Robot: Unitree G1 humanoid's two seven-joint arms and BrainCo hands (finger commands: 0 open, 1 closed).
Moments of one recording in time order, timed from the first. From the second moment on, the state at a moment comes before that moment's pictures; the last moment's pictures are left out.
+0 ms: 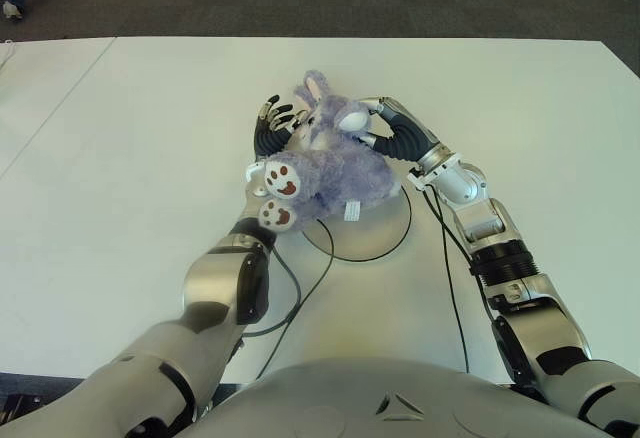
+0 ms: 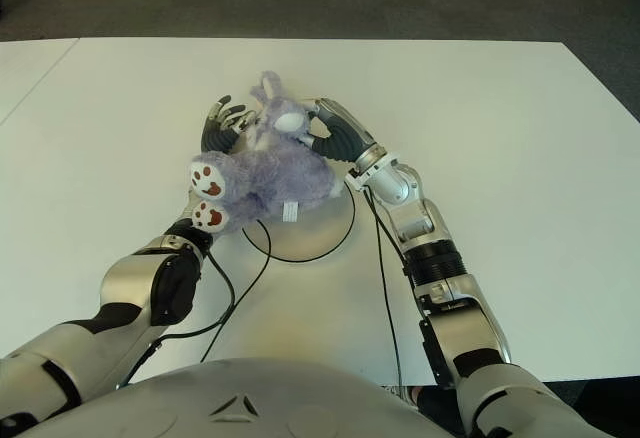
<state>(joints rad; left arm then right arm) -0.68 -0.05 0.29 1.27 0.05 -0.51 0.13 -0.42 -0.30 0.20 0.27 -0.34 -0.48 0.21</state>
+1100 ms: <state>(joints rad) -0.68 -0.05 0.31 1.27 0.01 -0.51 0.08 -0.43 -0.30 0.17 0.24 -0.25 -0.45 0.27</state>
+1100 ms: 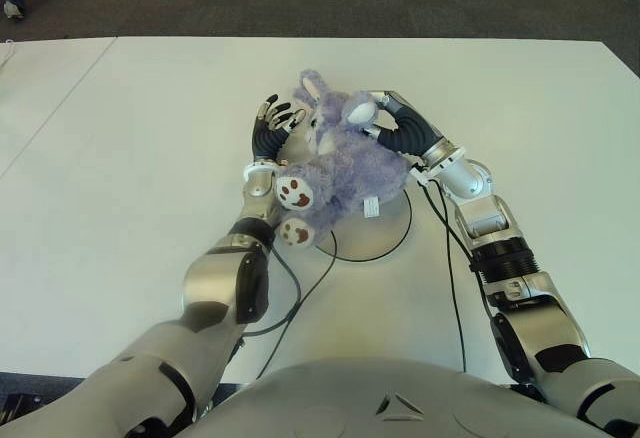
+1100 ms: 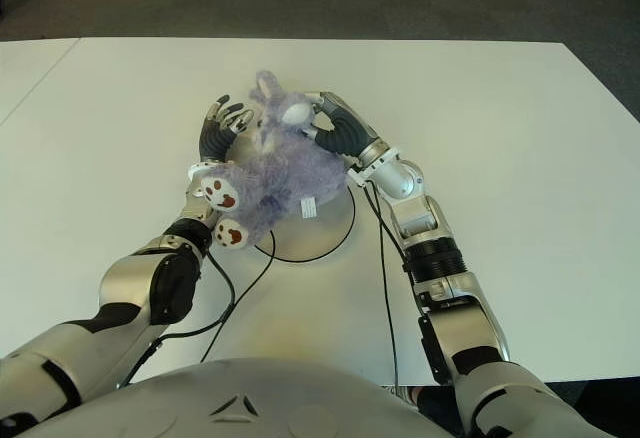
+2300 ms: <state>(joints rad) -0.67 -0.06 0.29 1.26 0.04 -0.52 0.13 -0.24 -0.35 0.14 -0.13 -0.18 -0.41 0.33</state>
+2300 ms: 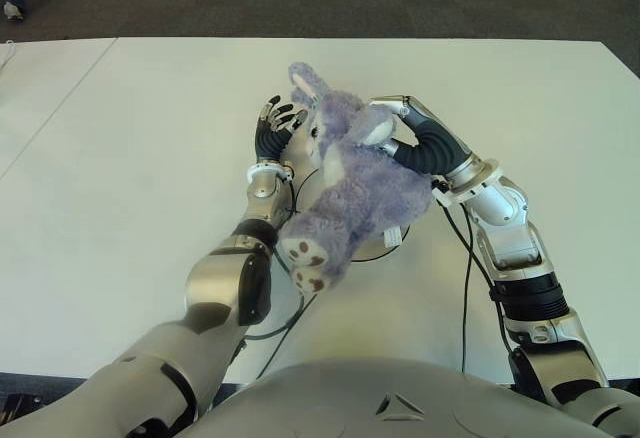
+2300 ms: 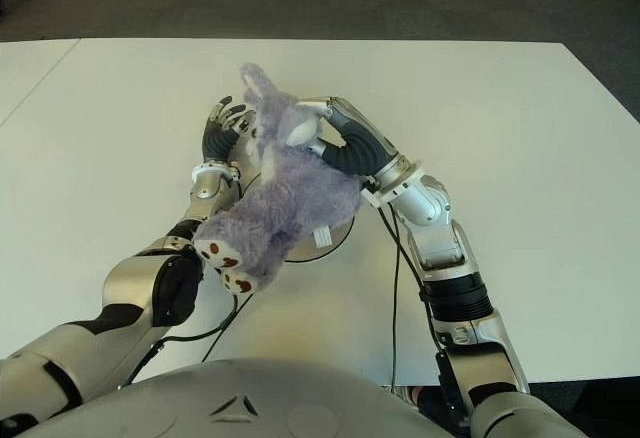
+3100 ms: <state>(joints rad) -0.67 -0.06 0.29 1.26 0.04 -0.52 0.14 -0.20 -0.37 0.15 -0.14 -0.16 -0.40 0.39</state>
